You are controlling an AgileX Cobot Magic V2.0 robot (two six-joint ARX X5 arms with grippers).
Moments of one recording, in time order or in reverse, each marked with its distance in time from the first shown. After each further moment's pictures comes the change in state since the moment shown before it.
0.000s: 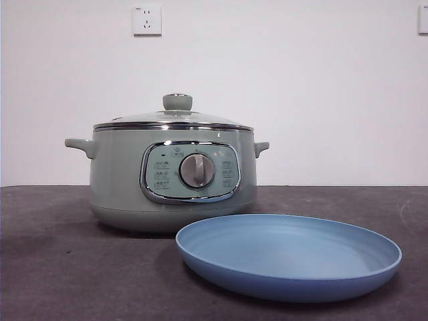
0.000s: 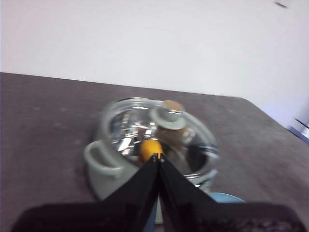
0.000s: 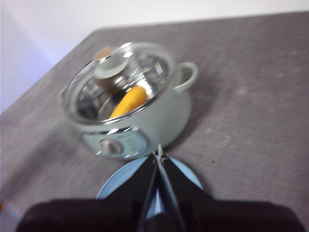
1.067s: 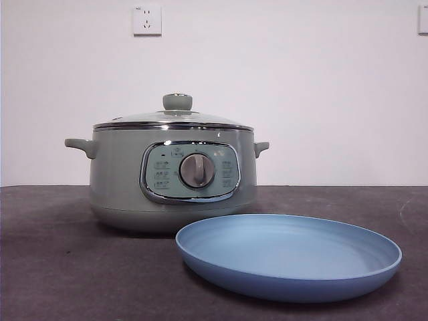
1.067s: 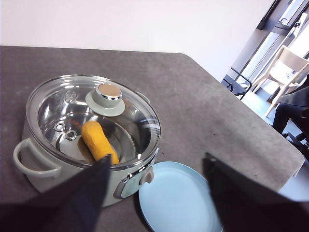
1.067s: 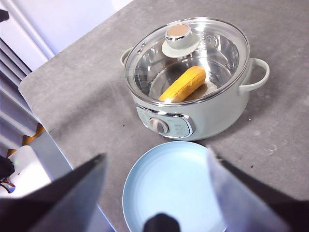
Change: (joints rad) left arm 0.000 0.296 0.312 -0.223 0.259 0.123; right arm 0.053 0.231 0.333 -0.309 -0.161 -0.275
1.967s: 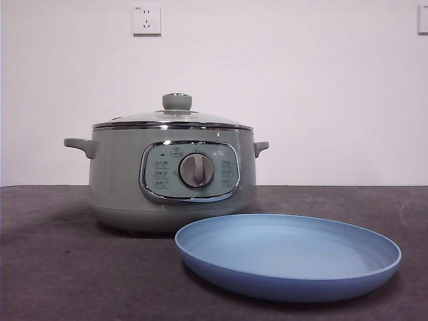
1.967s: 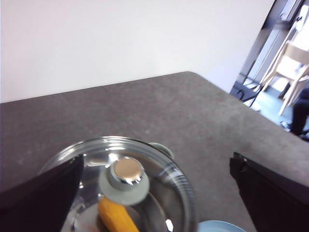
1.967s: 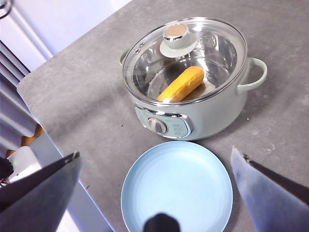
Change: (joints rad) left arm -0.230 0.499 0.220 0.377 -0.219 0.026; right arm 0.000 0.000 0.000 0.000 0.000 0.000
